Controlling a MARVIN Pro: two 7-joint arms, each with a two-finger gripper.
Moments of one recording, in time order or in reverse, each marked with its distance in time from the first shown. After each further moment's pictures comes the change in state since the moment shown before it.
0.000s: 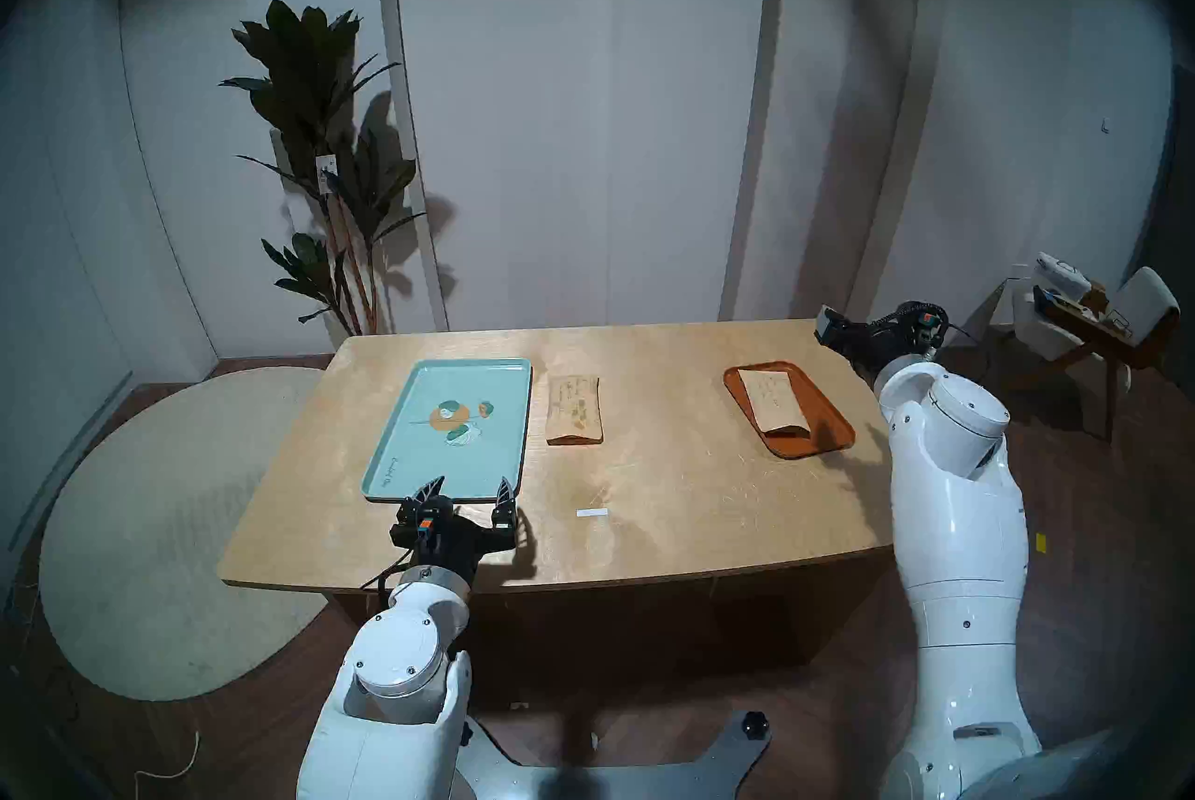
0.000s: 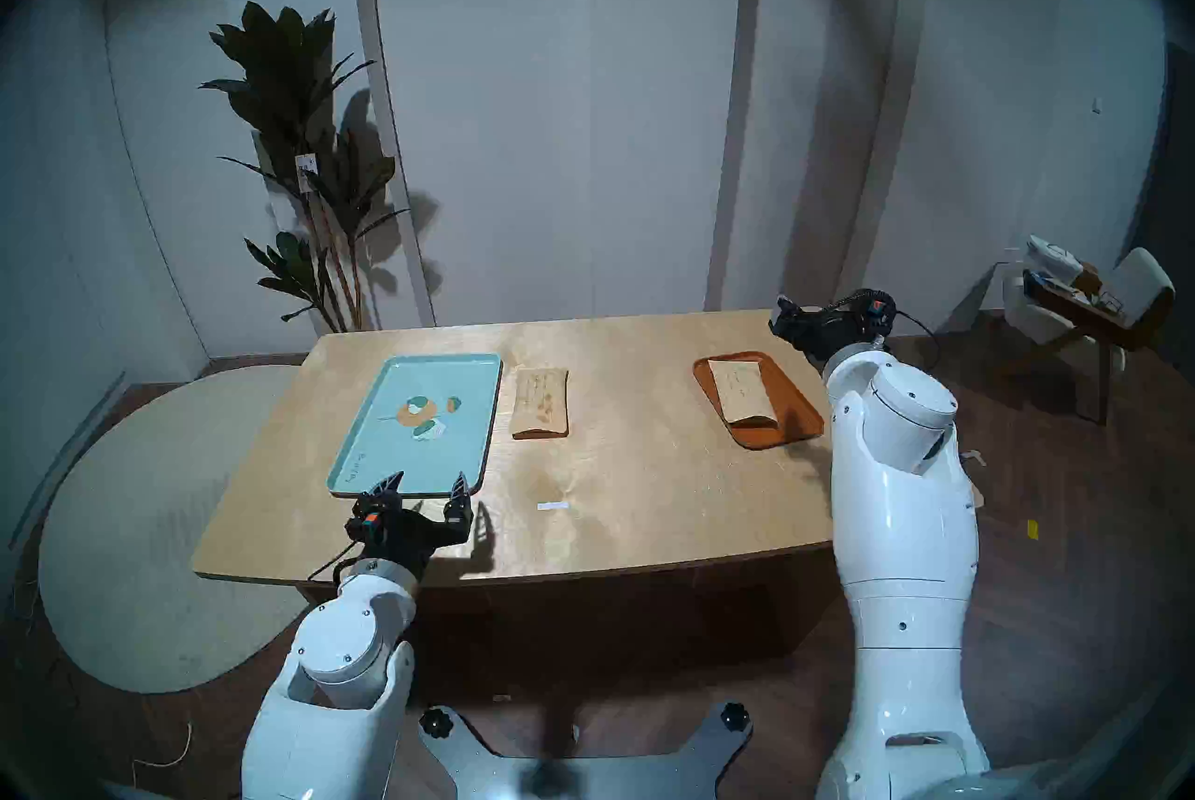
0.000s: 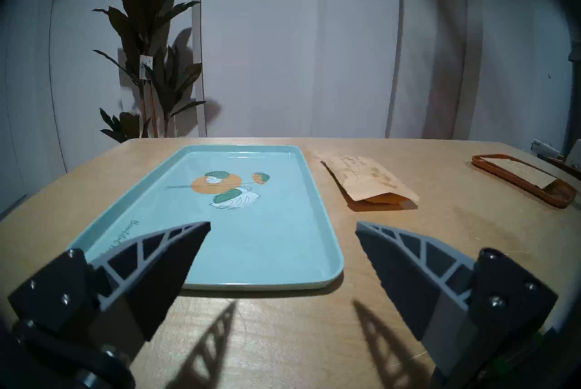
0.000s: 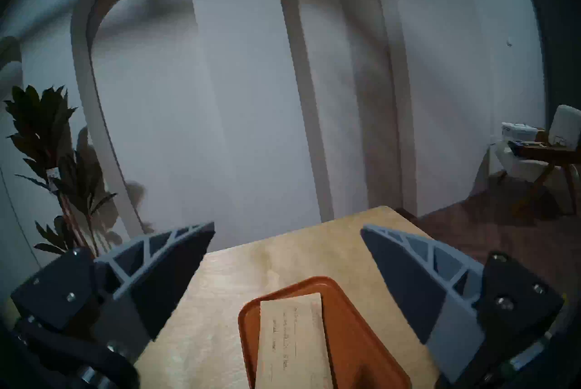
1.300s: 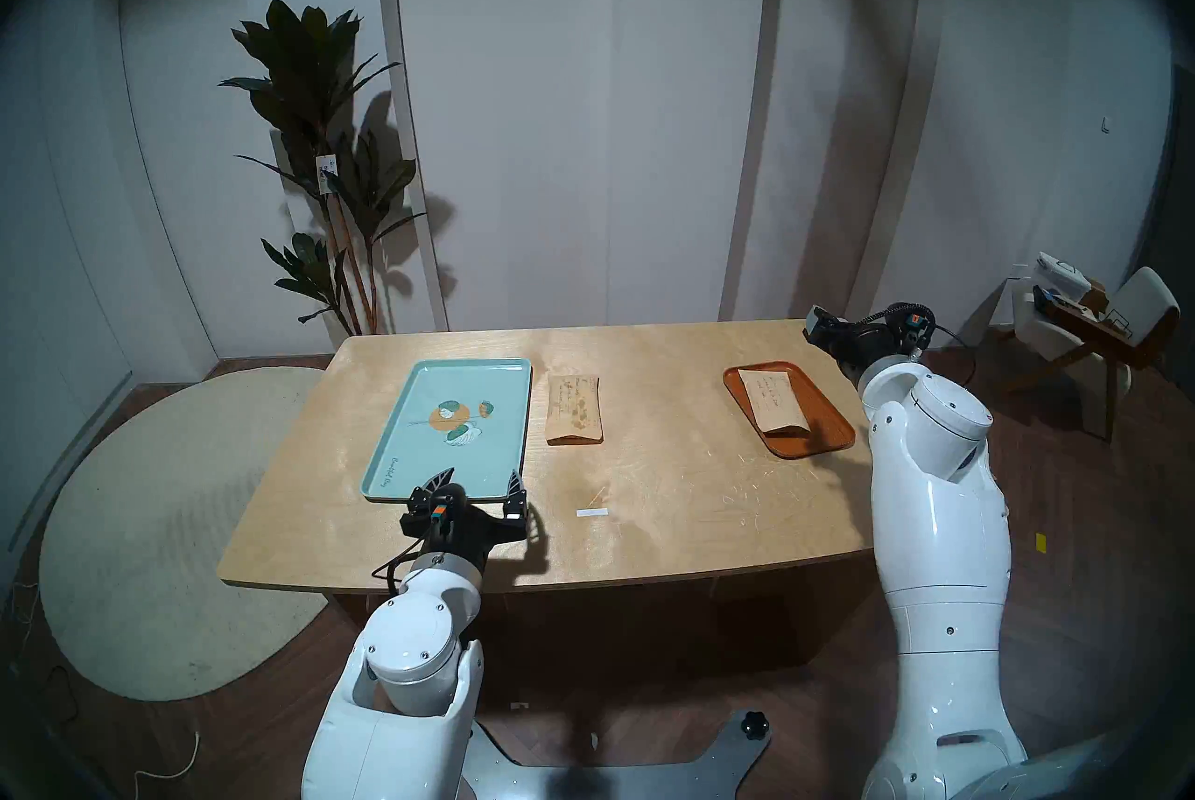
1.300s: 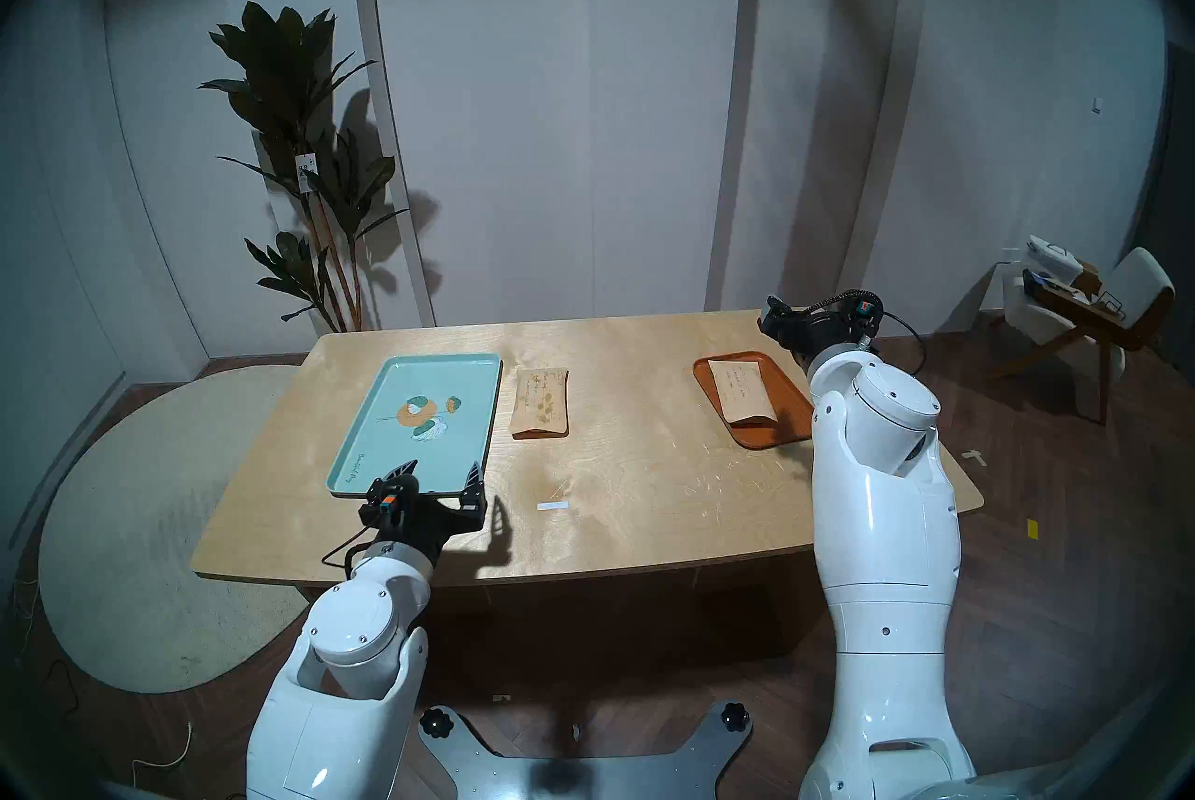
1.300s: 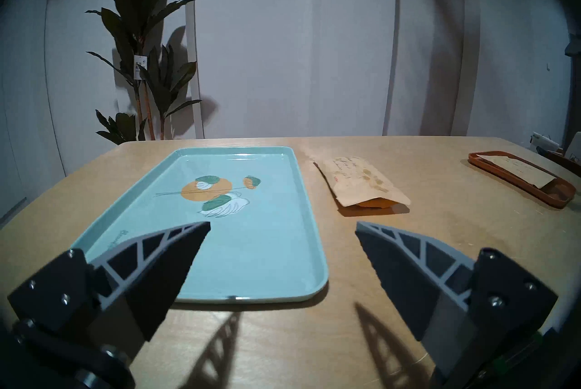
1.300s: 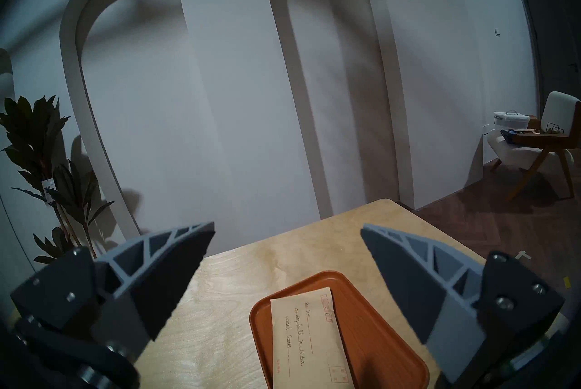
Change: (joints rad) left arm -0.062 0.016 0.109 -0.061 0.041 0.165 0.067; right arm 0.001 -0.024 -0.016 -0.009 0.021 0.000 -0.038
